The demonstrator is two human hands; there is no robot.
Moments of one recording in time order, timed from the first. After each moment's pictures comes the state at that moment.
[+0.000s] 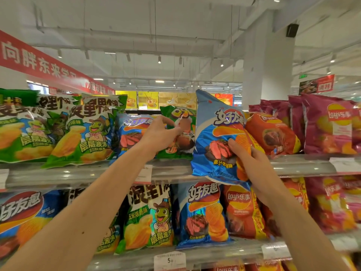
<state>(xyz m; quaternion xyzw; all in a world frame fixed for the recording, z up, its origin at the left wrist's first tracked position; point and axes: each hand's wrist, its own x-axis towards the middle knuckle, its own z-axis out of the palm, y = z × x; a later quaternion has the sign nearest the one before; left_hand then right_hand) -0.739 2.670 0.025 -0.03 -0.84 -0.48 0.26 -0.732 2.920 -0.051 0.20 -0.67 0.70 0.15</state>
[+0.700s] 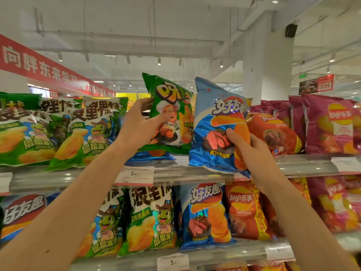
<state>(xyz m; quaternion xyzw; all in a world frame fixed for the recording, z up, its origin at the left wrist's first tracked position) -0.708 2.637 0.040 -0.12 -0.77 -0.48 0.41 -0.729 2.910 -0.026 0.23 -0.66 0.69 0.21</state>
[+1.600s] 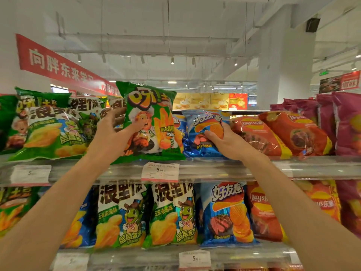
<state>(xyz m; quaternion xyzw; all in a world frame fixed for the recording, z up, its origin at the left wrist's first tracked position) -0.659 2.533 0.010 -0.04 -0.76 -0.49 0.42 -0.795 2.828 0.006 0.19 -0.90 0.36 0.17</state>
